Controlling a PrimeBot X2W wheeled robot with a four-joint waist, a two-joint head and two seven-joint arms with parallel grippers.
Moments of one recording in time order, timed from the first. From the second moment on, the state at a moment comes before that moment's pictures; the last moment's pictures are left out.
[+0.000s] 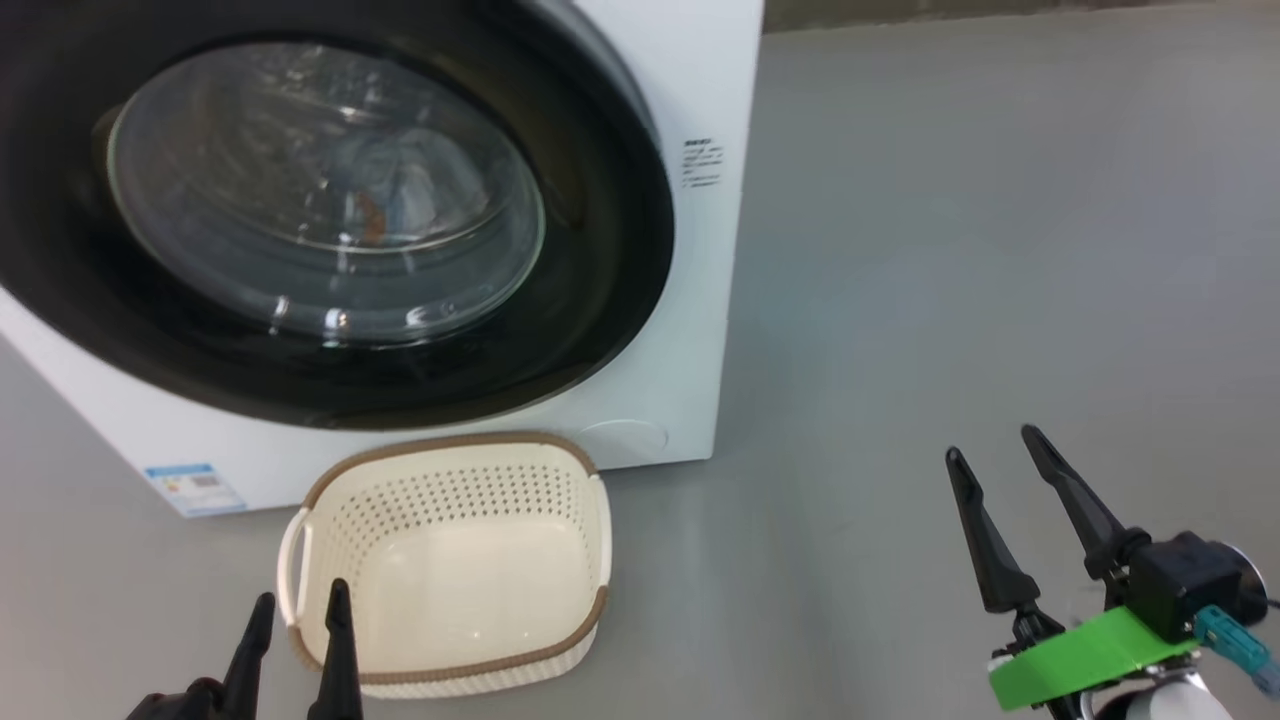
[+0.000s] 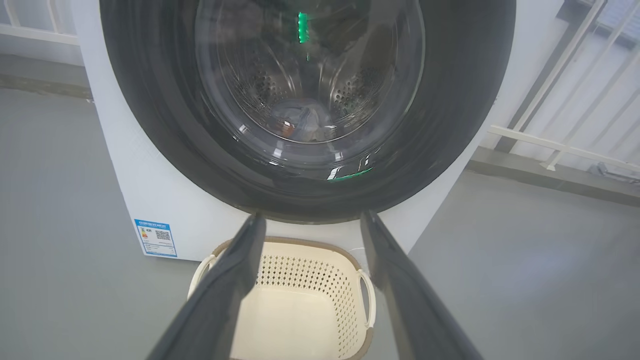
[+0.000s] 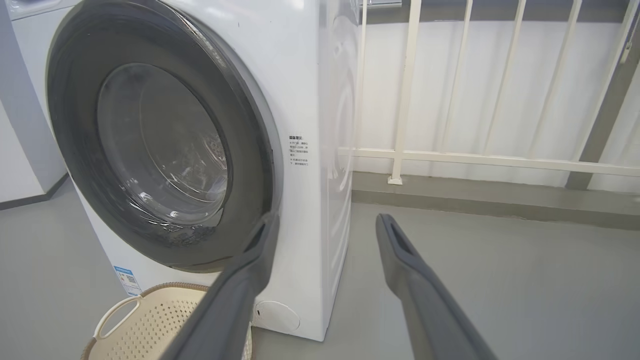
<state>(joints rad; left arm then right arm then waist) 0.07 0.04 -0.03 0.14 -0.35 -0.10 -0.26 -0.09 -0.17 0.08 0.06 0.21 0.14 -0.26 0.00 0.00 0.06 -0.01</state>
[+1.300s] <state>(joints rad) 0.13 0.04 0.03 0.14 -0.35 -0.12 -0.26 0.05 -0.09 -0.05 0.06 0.17 0.14 -0.26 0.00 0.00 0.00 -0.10</state>
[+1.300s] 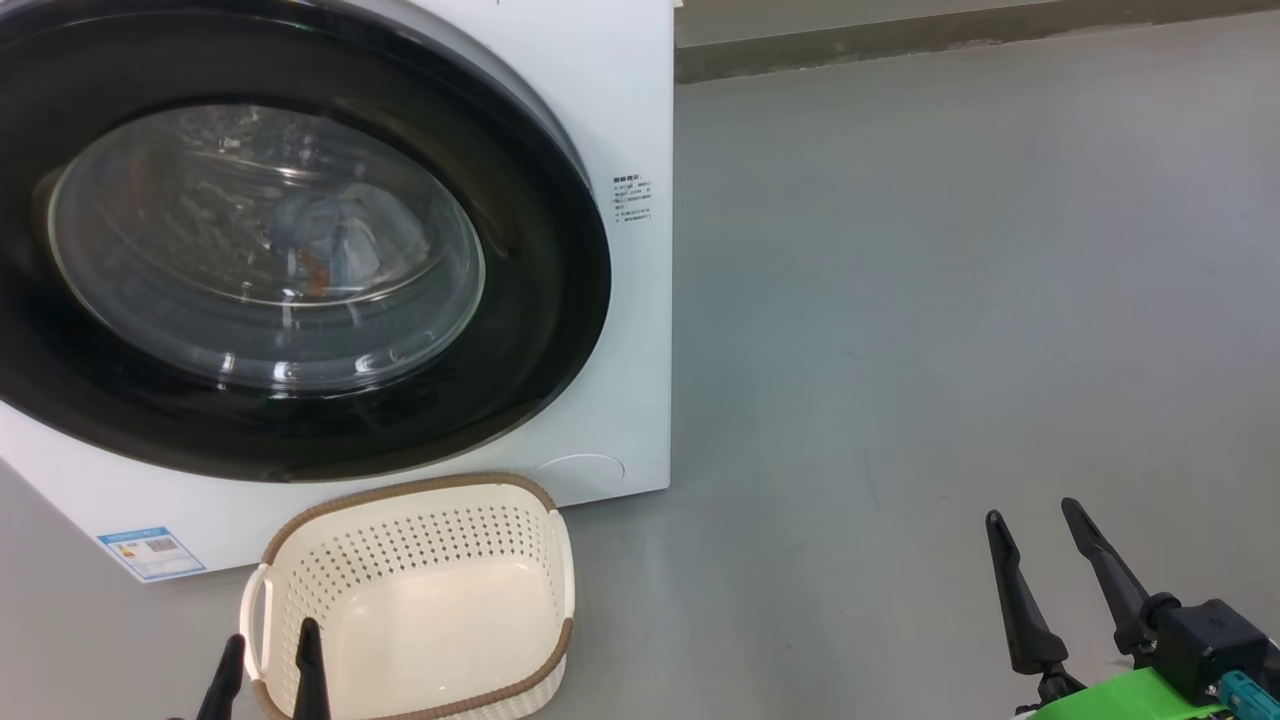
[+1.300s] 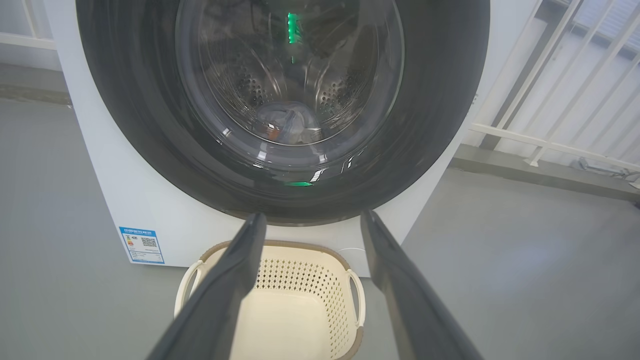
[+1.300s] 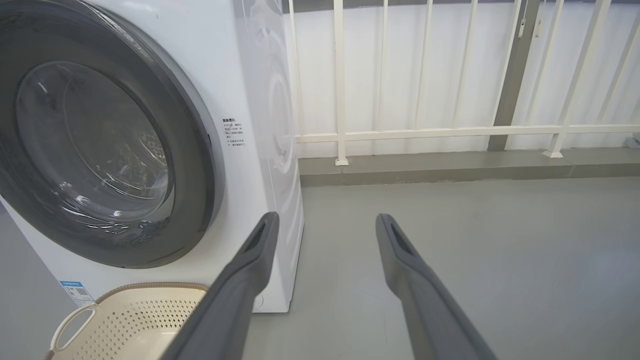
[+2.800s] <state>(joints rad) 0.10 0.02 0.03 0.23 -0.70 -0.12 -0.15 0.06 -0.08 -0.05 0.18 0.58 0.14 -0.16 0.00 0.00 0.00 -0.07</state>
